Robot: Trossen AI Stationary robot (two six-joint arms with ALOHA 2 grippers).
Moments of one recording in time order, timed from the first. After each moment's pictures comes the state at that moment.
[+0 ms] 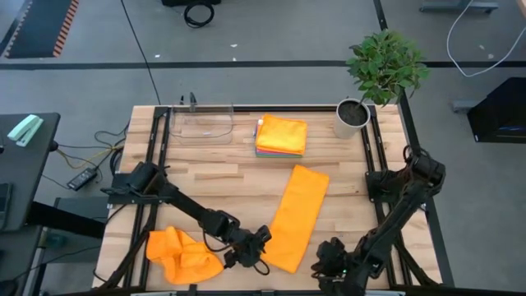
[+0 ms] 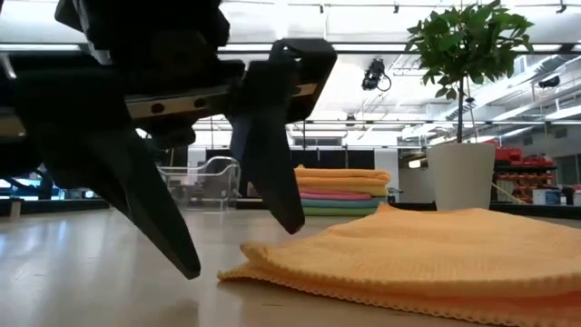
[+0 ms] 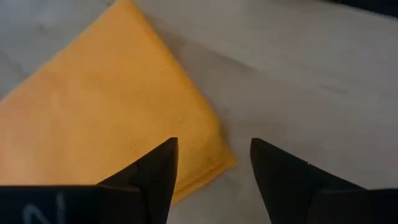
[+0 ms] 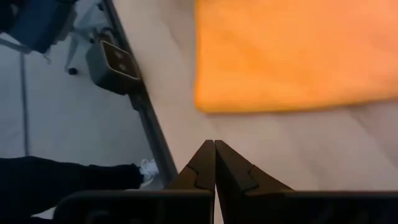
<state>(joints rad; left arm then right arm) -0.50 2.02 1.19 0.00 0.02 0.57 0.97 1.79 1.10 -0.34 0.51 1.44</state>
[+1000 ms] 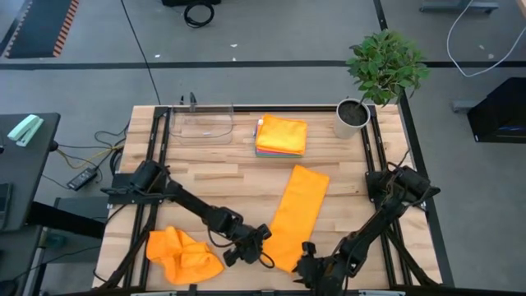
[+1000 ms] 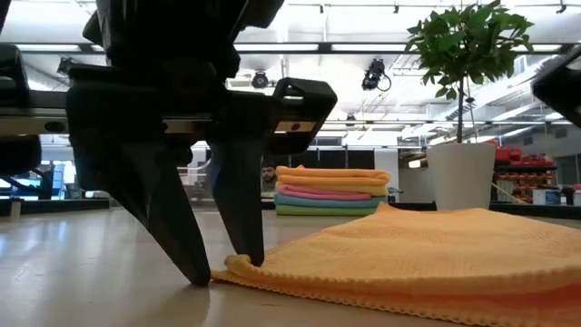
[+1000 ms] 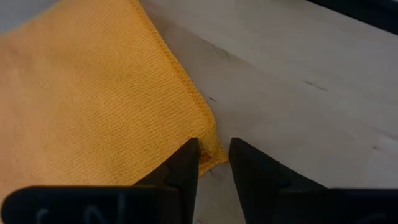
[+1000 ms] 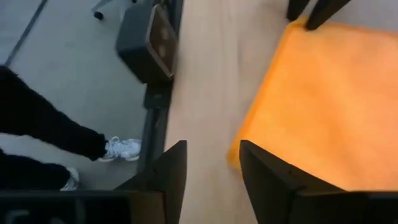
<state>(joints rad) -0.46 2.07 1.19 -0.05 0.15 0.50 0.85 1.98 1.10 0.05 0.40 0.74</state>
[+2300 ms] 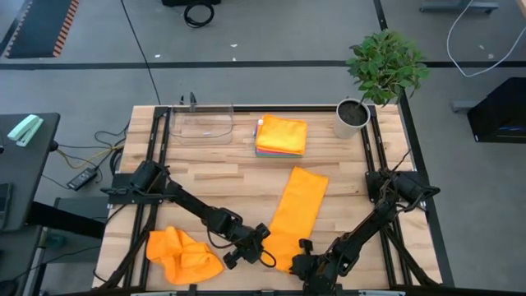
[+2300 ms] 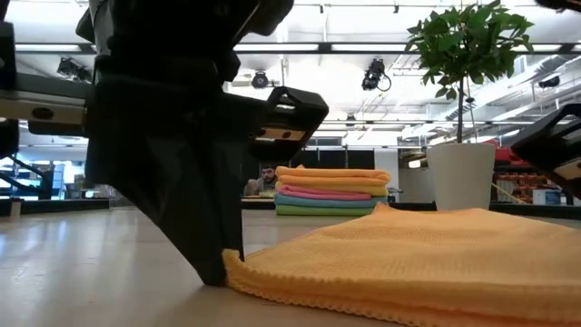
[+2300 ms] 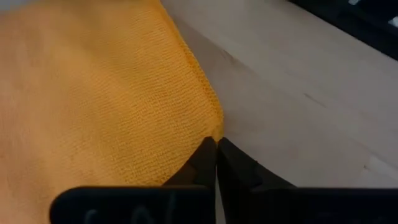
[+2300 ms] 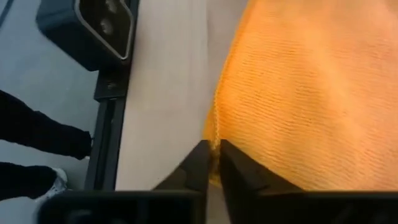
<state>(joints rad) -0.46 2.07 1.19 -0.05 0.14 0.37 0.82 2.08 1.10 0.03 0.38 0.79</state>
